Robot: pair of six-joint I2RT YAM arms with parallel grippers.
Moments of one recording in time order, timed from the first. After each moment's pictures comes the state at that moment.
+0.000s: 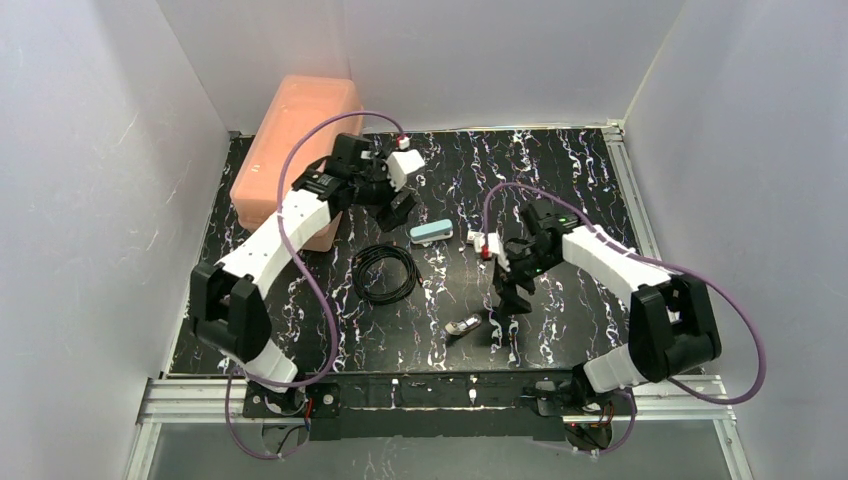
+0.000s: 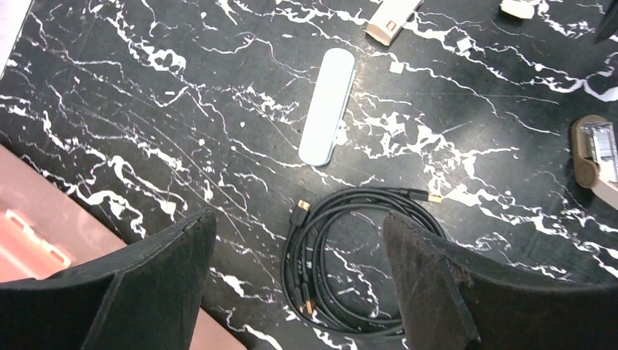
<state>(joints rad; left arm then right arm) -0.46 1.62 1.42 -0.59 0.40 0.55 0.36 1.44 0.95 -0.93 -0.80 -1.08</state>
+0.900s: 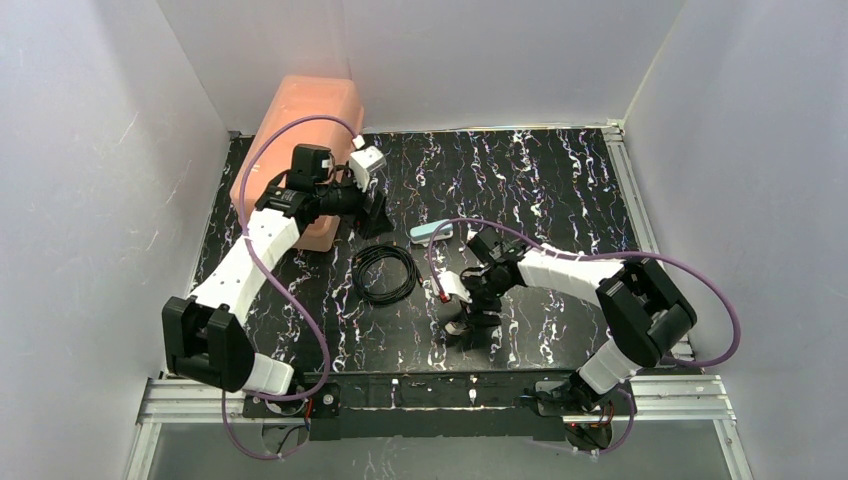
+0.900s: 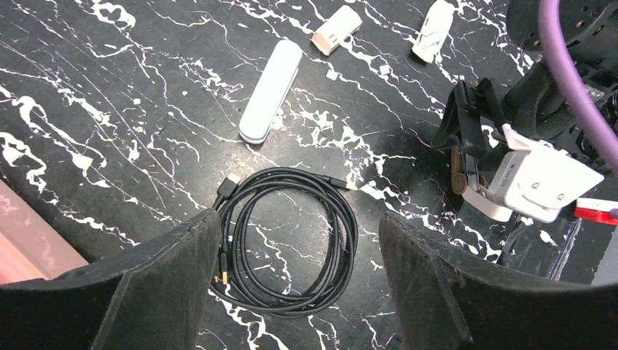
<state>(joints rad) -0.30 1.42 1.24 -0.57 0.64 0.30 0.73 1.57 0.86 -0.61 -0.57 -1.02</state>
